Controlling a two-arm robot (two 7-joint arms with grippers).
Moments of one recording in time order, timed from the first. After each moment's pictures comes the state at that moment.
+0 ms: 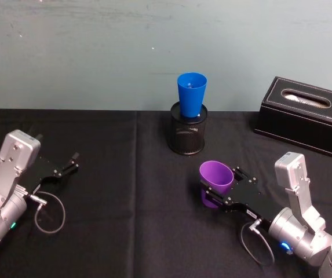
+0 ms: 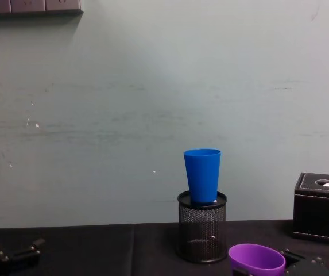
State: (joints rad) left arm -0.20 0.60 0.45 -1.41 -0.25 -0.12 0.03; right arm 0.24 0.33 -0.36 -1.21 0.29 -0.23 0.51
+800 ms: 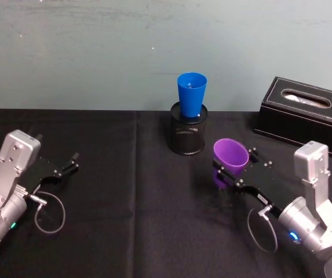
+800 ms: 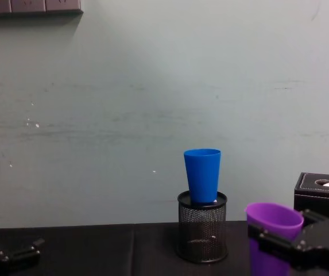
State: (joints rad) left arm -0.20 0.60 0.45 -1.41 -0.25 -0.12 0.03; right arm 0.18 0.33 -0.29 -1.33 0.27 -0.26 0.41
